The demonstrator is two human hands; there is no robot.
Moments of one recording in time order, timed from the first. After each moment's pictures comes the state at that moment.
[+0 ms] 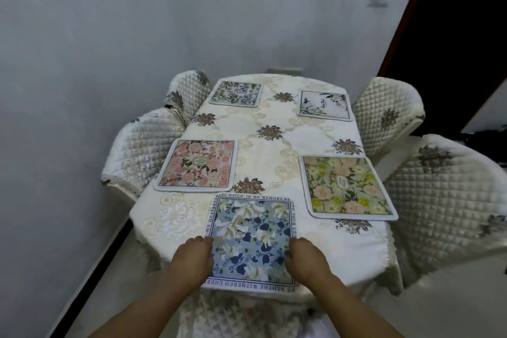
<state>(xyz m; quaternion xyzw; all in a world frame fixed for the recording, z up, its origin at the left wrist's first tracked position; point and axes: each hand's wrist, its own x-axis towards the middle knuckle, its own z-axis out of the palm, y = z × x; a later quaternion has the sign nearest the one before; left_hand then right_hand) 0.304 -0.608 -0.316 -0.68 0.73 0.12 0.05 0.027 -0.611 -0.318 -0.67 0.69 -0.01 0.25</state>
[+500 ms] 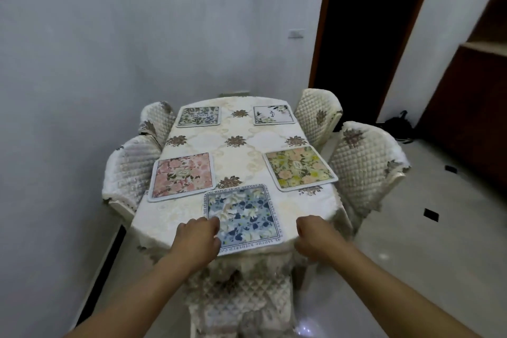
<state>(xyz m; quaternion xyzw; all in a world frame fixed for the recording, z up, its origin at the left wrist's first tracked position) 0.331 -0.485 -0.174 -0.54 0.84 0.05 -0.03 0.045 -0.422 -0.169 -0.64 0.74 -0.03 0.18</state>
